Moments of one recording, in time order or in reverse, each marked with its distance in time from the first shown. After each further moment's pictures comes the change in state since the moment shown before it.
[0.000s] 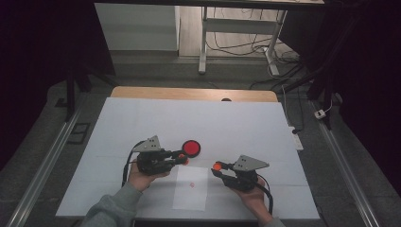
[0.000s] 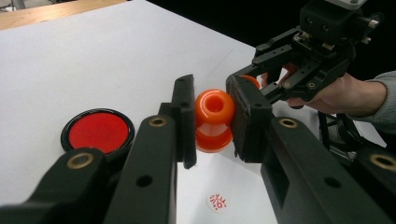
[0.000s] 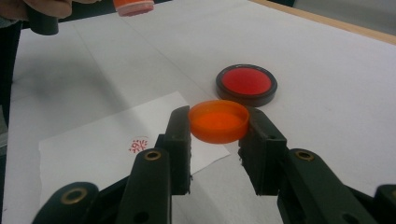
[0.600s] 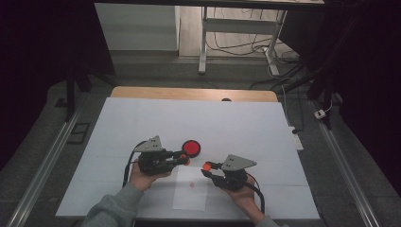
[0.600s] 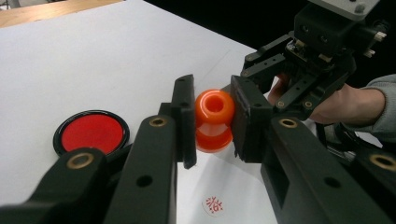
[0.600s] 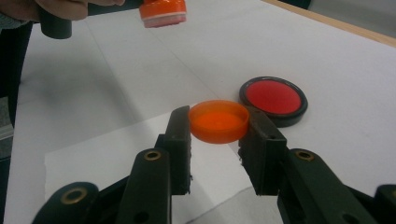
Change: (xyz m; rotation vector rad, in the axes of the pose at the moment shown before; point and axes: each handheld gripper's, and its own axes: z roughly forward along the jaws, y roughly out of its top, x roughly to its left) left arm -0.001 0.001 0.003 0.000 -0.013 -0.004; right arm 0.015 0.011 0.025 0.011 0.037 -0.046
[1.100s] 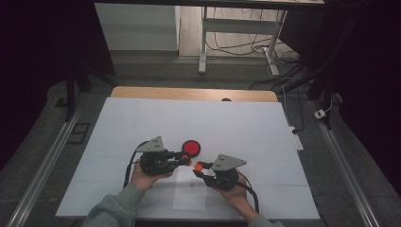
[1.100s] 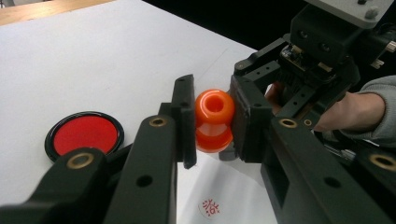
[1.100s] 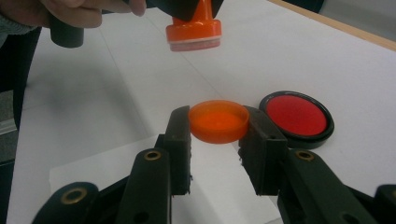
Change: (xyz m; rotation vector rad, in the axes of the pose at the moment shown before) left arm -0.002 0.001 0.004 0.005 -0.011 0.005; right arm 0.011 0.010 0.018 0.011 0.027 -0.032
